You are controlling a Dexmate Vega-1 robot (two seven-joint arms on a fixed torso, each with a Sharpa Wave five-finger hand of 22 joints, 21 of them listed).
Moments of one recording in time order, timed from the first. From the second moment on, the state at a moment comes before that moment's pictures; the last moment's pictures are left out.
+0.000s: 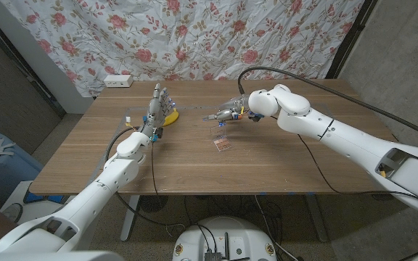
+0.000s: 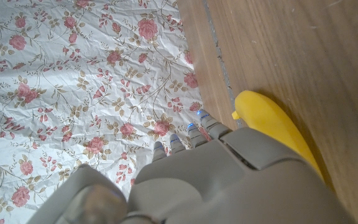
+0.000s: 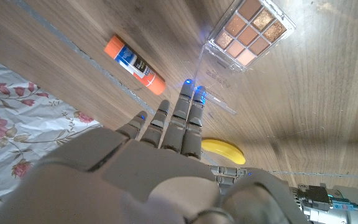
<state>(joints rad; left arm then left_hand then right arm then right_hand) 0.84 0.51 0.37 -1.30 -0.65 -0.29 -0.03 0.01 0.01 -0.03 0.09 0.39 -0.14 -0.21 0.19 0.19 -0.12 -0.16 0.21 0.19 -0.05 -0.04 0.18 0.18 0.05 -0.04 0.19 0.17 -0.35 -0.64 -0.95 -1.77 -0.70 -0.16 0.69 -0.01 0.06 0.00 0.17 0.31 0.58 -0.01 0.39 0.25 0.65 -0.02 0.31 0.32 0.16 -0.02 0.33 0.29 -0.03 0.04 0.19 0.16</state>
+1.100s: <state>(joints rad) 0.84 0.51 0.37 -1.30 -0.65 -0.29 -0.03 0.01 0.01 -0.03 0.09 0.39 -0.14 -0.21 0.19 0.19 -0.12 -0.16 0.21 0.19 -0.05 -0.04 0.18 0.18 0.05 -0.04 0.19 0.17 -0.45 -0.70 -0.89 -1.85 -0.72 -0.14 0.63 0.00 0.08 0.00 0.17 0.32 0.57 -0.01 0.39 0.24 0.63 -0.04 0.30 0.34 0.15 -0.03 0.32 0.28 -0.01 0.04 0.19 0.16</state>
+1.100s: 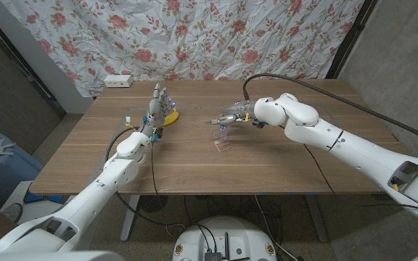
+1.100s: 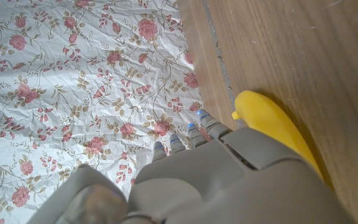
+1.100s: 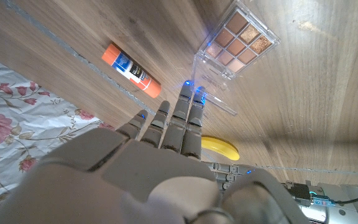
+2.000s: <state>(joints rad) 0.84 0.51 0.37 -1.30 -0.65 -0.29 -0.03 0.01 0.01 -0.03 0.09 0.39 -0.14 -0.21 0.19 0.19 -0.12 -0.16 0.21 0.19 -0.05 -0.04 0.18 0.18 0.05 -0.04 0.19 0.17 -0.53 -0.73 -0.85 -1.89 -0.72 -0.12 0.58 0.01 0.07 0.00 0.17 0.32 0.56 -0.02 0.39 0.24 0.61 -0.05 0.28 0.34 0.15 -0.04 0.31 0.27 0.00 0.03 0.19 0.16</state>
